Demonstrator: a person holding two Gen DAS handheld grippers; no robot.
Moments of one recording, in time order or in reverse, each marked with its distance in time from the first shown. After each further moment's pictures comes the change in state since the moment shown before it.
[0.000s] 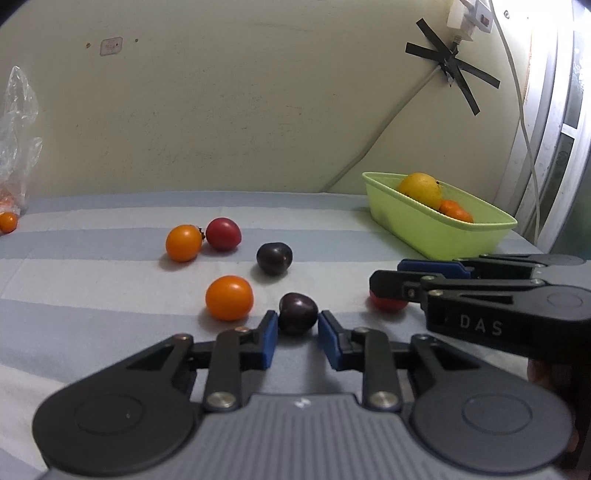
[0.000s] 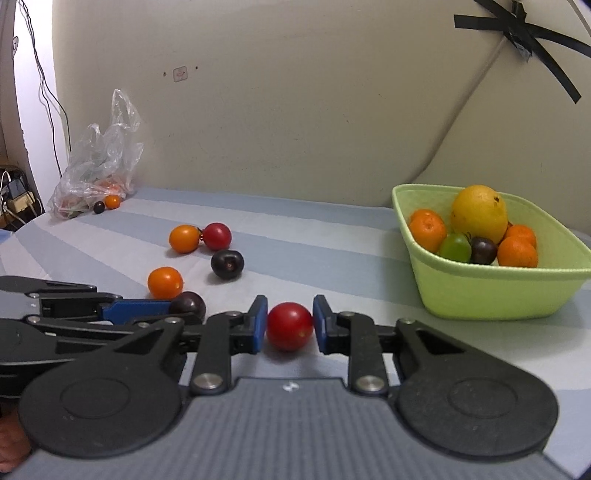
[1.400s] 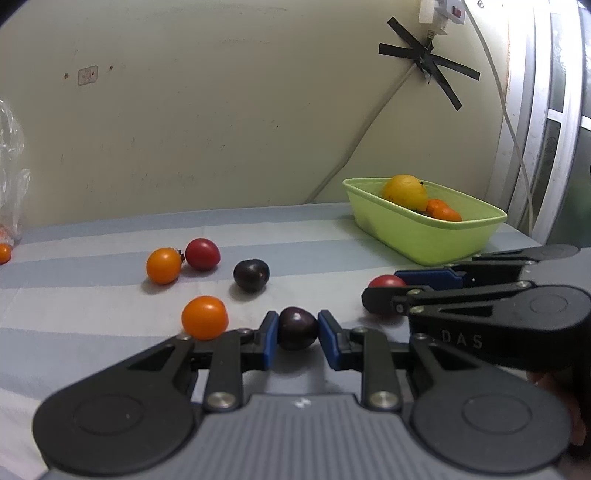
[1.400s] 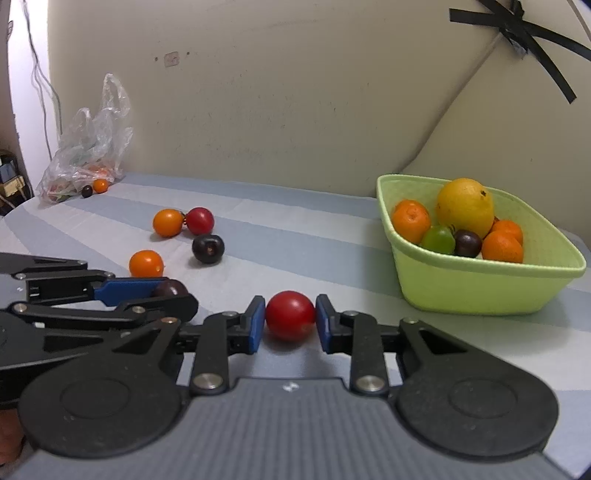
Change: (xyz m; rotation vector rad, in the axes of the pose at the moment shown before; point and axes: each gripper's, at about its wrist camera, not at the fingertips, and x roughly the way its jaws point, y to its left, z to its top) left arm 0.005 -0.017 0.002 0.077 -0.041 0.006; right arm 0.001 -0.002 -0.002 -0.037 0.029 -0.041
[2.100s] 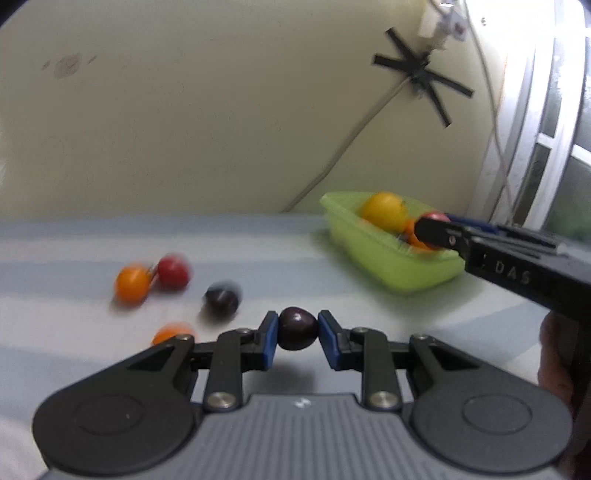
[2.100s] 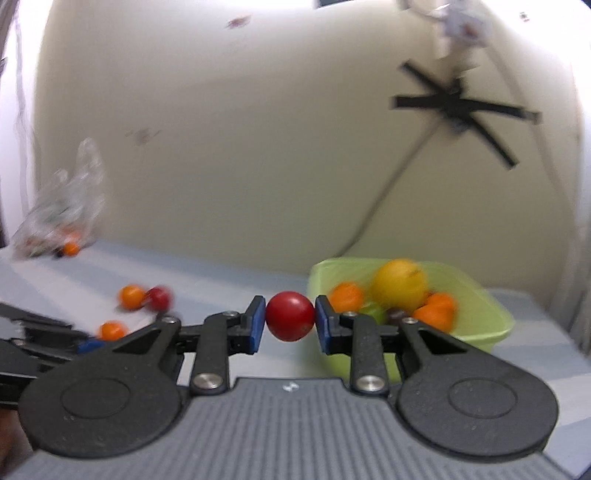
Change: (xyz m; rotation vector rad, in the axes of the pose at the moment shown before) left arm 0.010 -0.004 0.035 -0.047 0.004 -0.111; right arm -0.037 -0.039 0.014 0.038 -0.271 -0.177
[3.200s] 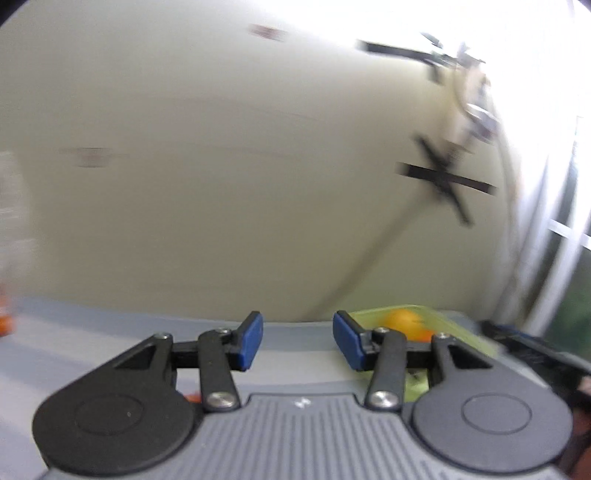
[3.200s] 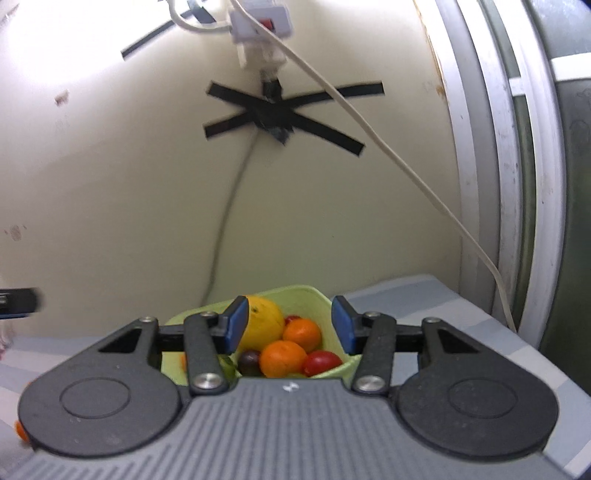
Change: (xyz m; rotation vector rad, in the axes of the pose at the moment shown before) left arm -0.049 0.035 0.067 -0.072 -0.180 0.110; right arm -0.001 -0.078 0.007 0.269 -0.083 -0.194
